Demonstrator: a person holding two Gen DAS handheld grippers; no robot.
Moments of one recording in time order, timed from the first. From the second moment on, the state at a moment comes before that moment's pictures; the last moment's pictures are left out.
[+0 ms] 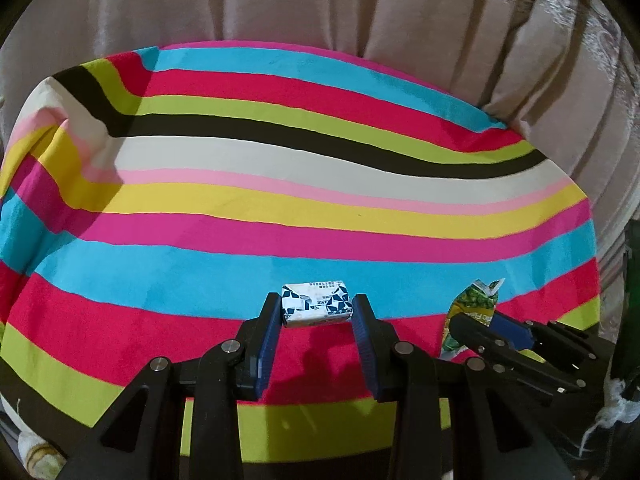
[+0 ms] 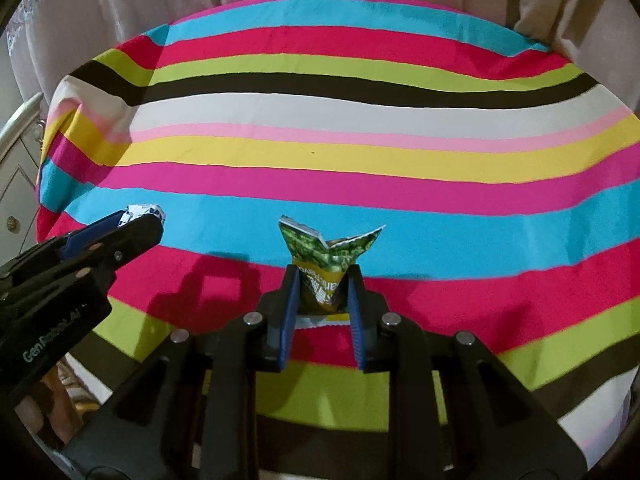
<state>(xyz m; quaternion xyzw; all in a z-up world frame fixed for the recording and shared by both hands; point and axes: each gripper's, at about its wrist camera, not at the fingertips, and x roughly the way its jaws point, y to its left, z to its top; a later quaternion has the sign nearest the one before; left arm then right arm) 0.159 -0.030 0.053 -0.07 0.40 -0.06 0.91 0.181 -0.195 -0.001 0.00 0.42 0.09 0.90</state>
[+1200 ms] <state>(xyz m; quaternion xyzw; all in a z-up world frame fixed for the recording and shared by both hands) 0.026 -0.216 0.081 -0.01 0.43 -0.31 0.85 -0.017 -0.390 0.020 0.05 0.42 -0.09 0.90</state>
